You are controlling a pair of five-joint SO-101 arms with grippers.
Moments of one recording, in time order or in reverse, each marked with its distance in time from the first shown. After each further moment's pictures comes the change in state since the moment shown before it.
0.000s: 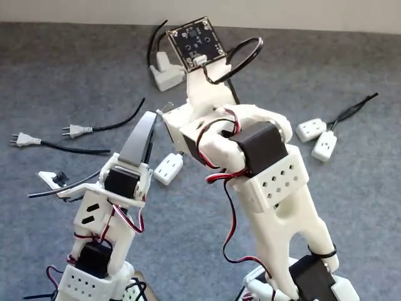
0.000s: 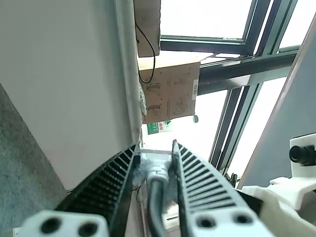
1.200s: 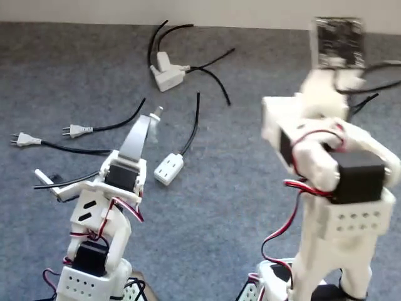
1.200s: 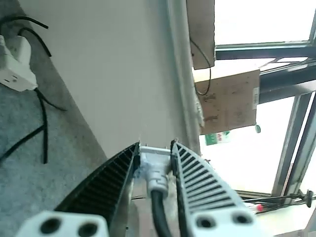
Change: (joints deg) left arm -7.7 0.6 -2.1 12.2 -5.6; right arm 29.8 -12.7 -0.2 10.5 -0.1
